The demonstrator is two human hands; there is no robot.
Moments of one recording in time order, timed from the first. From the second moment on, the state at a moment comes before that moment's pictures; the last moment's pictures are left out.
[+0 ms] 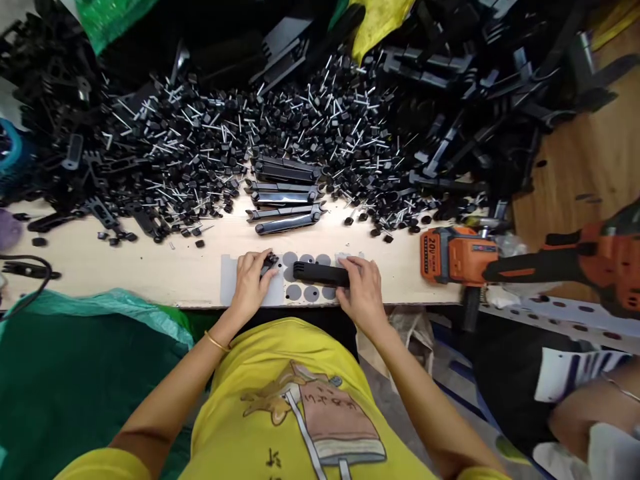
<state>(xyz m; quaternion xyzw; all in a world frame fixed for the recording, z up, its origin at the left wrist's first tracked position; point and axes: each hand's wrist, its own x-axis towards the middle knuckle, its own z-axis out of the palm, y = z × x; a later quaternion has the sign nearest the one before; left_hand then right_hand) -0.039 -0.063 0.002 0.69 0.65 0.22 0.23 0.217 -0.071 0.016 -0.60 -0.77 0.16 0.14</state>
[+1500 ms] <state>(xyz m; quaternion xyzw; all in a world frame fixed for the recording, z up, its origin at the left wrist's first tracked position) 0.004 -0.044 -0.016 0.74 0.56 0.31 0.22 0.172 -0.033 -0.001 -0.54 -0.71 0.35 0.29</state>
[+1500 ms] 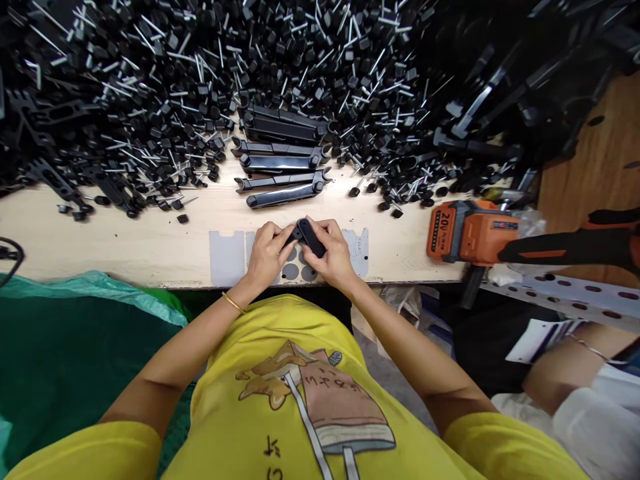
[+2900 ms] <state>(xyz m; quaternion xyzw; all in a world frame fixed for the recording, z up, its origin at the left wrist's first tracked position) -0.002 -0.042 -0.009 0.71 0.58 0.32 0.22 0.178 -0.023 0.001 -0.50 -0.73 0.39 0.24</state>
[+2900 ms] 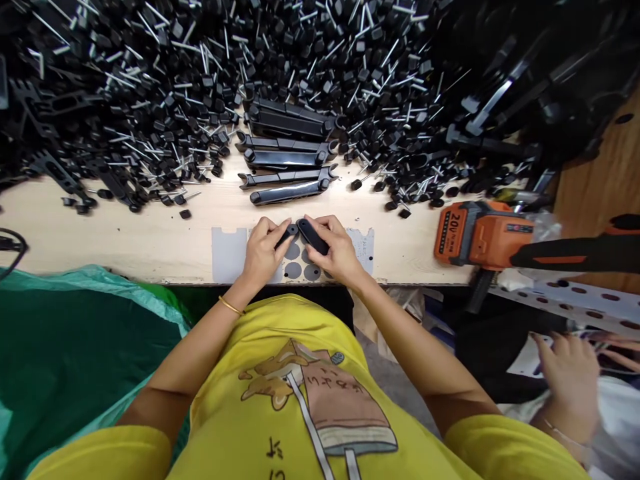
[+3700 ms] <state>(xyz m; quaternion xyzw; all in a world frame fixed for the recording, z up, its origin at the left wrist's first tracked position) 0.036 -0.039 -0.014 0.68 0.66 0.26 0.17 0.173 -0.021 0.000 -0.52 -0.72 0.37 0.27</state>
